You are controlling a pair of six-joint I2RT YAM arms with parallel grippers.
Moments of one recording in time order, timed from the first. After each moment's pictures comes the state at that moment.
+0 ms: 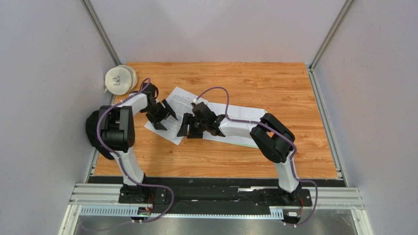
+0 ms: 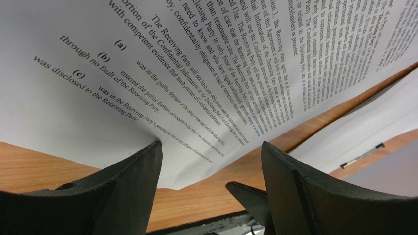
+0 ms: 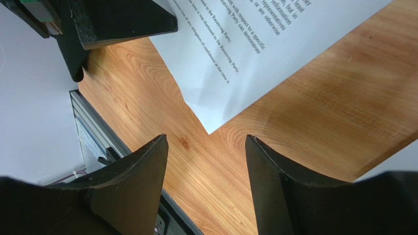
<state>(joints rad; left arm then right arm) -0.04 1.88 1.22 -0.70 0.31 -0.69 0.89 2.04 1.31 0.02 -0.25 0.92</state>
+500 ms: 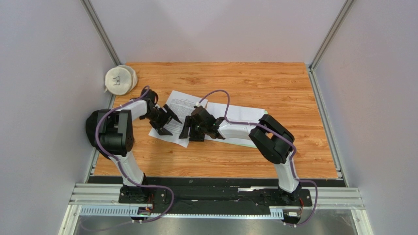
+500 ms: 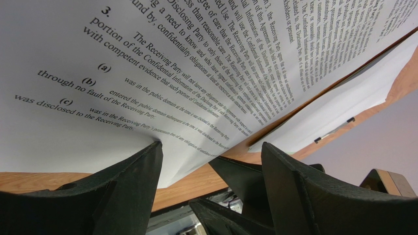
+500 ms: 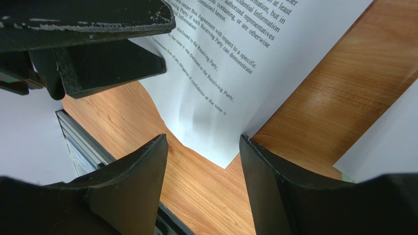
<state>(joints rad) -0.04 1.82 1.07 -0.61 0.47 -0.80 0.92 2.04 1.29 -0.02 -0.15 0.99</state>
